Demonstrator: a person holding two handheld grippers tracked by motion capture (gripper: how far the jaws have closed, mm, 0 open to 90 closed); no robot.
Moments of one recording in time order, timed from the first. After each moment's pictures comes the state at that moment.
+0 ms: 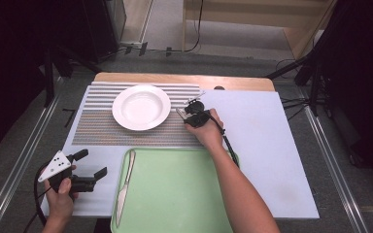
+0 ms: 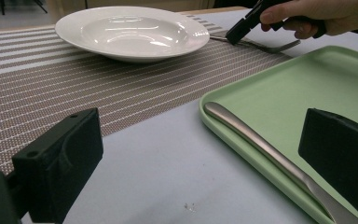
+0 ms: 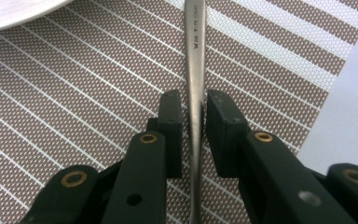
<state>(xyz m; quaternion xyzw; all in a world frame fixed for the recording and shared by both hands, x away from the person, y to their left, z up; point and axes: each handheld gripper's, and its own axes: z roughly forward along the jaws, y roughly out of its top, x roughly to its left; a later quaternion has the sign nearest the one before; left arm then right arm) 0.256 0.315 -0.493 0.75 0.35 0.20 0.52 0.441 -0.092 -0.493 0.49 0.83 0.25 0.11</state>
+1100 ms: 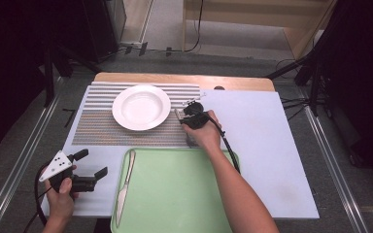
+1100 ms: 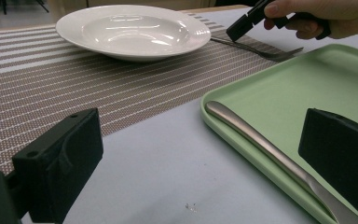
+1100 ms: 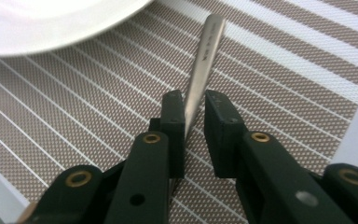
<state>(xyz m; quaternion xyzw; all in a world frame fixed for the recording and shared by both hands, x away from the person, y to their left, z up) 0.256 0.314 -0.493 0.75 0.35 0.20 0.52 0.432 -0.088 -0.491 0.48 0.82 0.29 0.10</state>
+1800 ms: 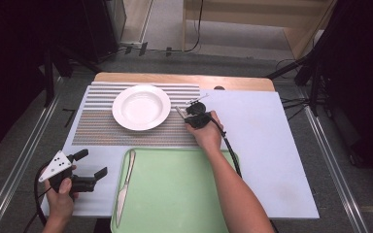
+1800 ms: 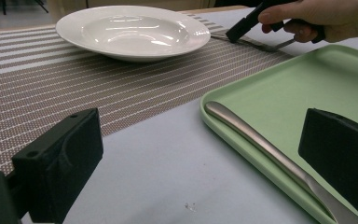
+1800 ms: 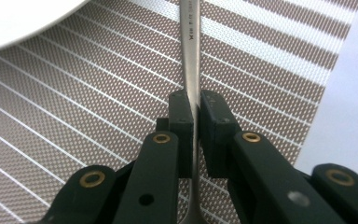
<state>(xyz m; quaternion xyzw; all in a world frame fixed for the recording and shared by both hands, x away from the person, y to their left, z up) 0.256 0.314 -0.493 0.75 0.35 0.20 0.52 0.436 -0.094 -0.498 0.52 0.80 0.28 0.13</state>
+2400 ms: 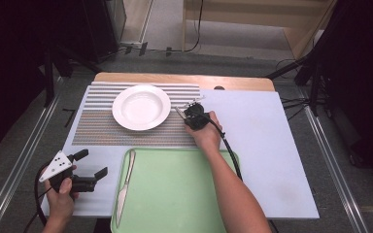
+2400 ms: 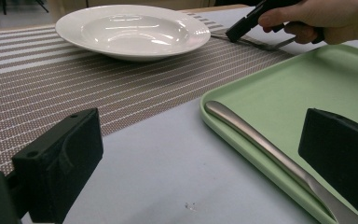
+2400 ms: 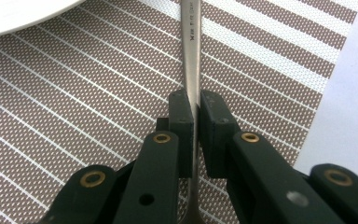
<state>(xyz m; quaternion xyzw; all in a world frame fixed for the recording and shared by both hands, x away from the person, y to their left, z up) 0.255 0.313 -0.493 0.75 0.35 0.20 0.52 0.431 -0.088 -0.499 0.50 0.81 0.27 0.16</state>
